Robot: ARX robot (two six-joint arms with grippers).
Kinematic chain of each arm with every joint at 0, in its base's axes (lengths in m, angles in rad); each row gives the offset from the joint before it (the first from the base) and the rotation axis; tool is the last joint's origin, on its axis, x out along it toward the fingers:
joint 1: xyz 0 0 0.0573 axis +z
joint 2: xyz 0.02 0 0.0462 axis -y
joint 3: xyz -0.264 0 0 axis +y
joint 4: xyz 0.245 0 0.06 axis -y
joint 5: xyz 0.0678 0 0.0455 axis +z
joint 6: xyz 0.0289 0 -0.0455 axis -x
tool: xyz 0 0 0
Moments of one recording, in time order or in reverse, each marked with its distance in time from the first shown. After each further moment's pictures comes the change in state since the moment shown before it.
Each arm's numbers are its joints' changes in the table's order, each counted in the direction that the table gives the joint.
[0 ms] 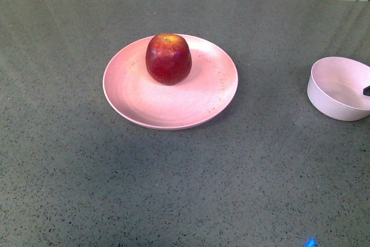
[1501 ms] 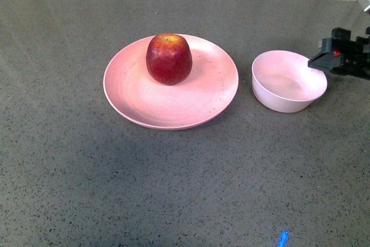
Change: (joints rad) left arm 0.000 0.000 0.000 0.000 0.000 0.000; right arm 0.210 0.018 -0.068 0.061 -0.021 -0.051
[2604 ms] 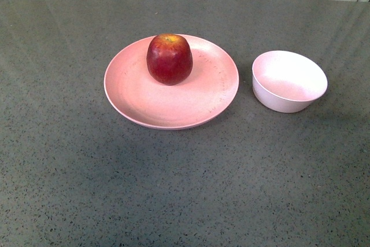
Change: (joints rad) left arm 0.000 0.000 0.000 0.000 0.000 0.000; right arm 0.018 0.804 0.835 0.719 -0.277 0.052
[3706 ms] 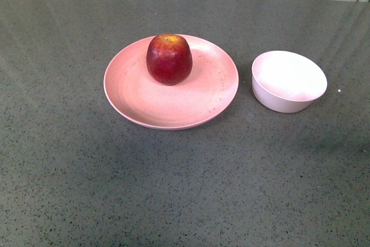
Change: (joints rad) left arm 0.000 0.000 0.000 0.000 0.000 0.000; right arm 0.002 0.808 0.083 -0.694 -0.008 0.000
